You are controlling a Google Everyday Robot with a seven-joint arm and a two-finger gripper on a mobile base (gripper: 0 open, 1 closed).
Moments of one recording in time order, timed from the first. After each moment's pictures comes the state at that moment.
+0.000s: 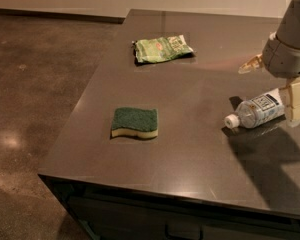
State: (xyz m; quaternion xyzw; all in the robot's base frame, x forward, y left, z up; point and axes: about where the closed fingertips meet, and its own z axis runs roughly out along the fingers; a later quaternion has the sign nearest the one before) arm 0.518 -0.283 0.886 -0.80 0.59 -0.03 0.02
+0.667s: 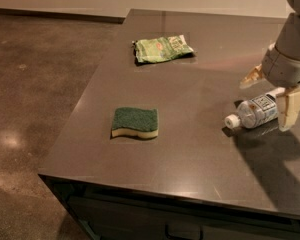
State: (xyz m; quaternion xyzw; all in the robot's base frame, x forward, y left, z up) arm 0.515 -0.288 0.864 -0.81 0.58 -0.01 0.02
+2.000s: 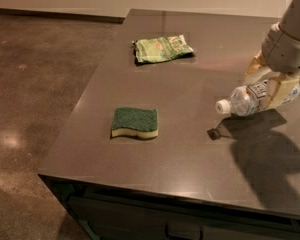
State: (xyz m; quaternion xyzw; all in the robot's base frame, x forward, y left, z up) arm 0.511 -0.258 0.906 -0.80 0.59 -0.01 0.07
